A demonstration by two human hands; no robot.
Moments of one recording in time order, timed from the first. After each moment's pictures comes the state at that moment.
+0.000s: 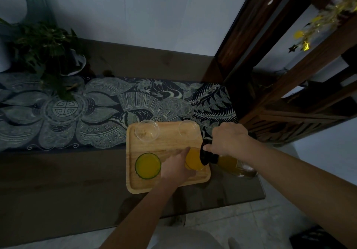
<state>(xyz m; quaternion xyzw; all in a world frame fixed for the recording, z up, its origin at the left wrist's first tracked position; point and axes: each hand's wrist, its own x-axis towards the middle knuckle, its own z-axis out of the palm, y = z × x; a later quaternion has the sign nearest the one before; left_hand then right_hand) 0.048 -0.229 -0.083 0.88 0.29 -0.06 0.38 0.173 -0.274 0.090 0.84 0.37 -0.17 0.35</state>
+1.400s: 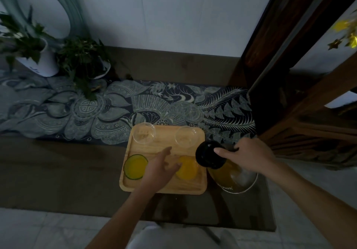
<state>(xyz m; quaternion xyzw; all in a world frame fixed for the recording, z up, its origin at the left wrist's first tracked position) 0.049 -0.241 -0.061 0.76 0.46 0.05 0.46 0.301 -0.371 0.047 0.86 0.44 -0.24 -0.02</state>
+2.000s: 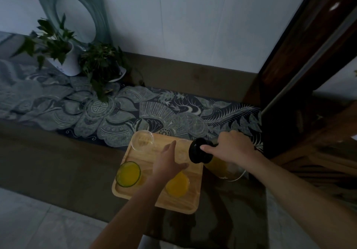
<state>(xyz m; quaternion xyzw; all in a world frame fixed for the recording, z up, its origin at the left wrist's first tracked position) 0.142 -0.225 -0.058 0.77 0.54 0.01 0.35 0.350 -0.284 0.037 0.81 0.56 -0.15 0.07</state>
